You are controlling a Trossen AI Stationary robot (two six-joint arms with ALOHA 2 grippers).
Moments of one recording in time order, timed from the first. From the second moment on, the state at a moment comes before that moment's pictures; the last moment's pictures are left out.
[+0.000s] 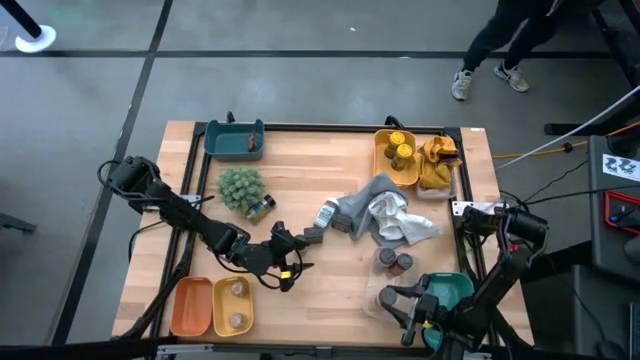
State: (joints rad) left arm -0.51 1.55 0.81 0.22 -0.61 -0.56; right arm 1.15 1.90 1.06 -0.44 1.46 1.49
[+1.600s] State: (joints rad) left arm -0.51 1.55 0.81 0.22 -0.61 -0.56; right arm 1.07 1.95 1.05 -0.29 1.16 1.33
